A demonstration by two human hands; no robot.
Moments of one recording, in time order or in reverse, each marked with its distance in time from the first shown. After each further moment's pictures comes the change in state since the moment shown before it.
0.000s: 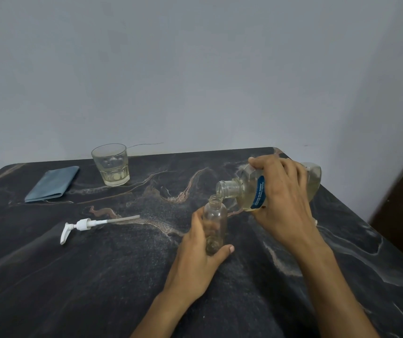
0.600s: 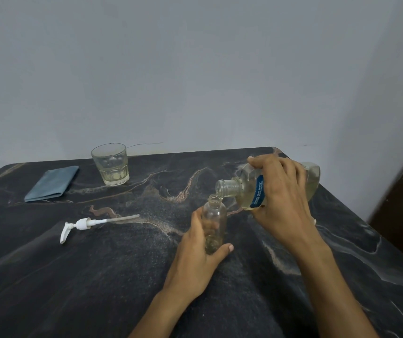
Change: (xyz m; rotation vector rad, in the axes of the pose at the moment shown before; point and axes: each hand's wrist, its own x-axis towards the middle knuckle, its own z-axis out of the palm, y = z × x) left_hand 0.000 0.001 -0.001 -0.021 -0.010 -0.008; right_hand 0.000 0.001 0.001 -0.006 -0.018 0.017
